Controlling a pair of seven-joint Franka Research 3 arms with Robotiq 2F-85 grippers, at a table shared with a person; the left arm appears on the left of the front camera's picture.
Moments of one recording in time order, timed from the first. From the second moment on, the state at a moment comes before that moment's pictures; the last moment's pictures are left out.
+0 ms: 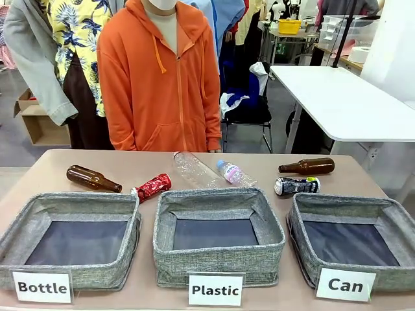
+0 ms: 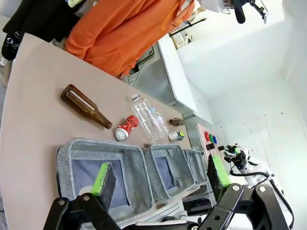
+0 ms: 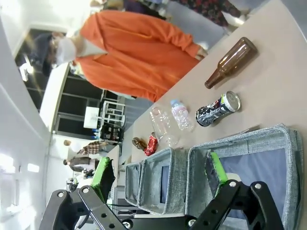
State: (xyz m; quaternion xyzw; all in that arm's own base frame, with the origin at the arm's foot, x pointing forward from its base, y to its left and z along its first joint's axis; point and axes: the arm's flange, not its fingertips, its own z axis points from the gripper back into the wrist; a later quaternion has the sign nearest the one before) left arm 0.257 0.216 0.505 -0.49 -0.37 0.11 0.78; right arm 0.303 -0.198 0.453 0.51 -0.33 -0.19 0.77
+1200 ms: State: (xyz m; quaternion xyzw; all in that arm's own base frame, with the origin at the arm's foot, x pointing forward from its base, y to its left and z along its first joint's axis) left arm 0.457 -0.019 0.518 -0.20 -0.17 -0.31 0.91; right arm 0.303 -0.198 0.453 0.51 -0.32 -0.19 0.77
